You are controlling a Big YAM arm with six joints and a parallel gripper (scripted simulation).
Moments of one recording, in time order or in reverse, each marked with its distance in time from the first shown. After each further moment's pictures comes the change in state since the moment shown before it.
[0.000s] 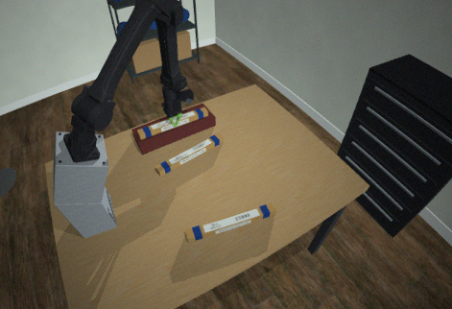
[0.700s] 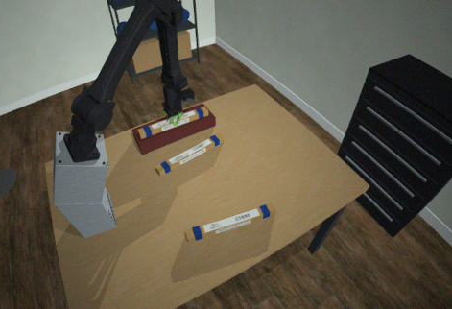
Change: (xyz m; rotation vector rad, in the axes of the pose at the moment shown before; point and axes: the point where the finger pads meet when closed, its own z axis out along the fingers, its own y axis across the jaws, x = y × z) arm -0.003 0.001 -0.001 0.003 0.006 -0.005
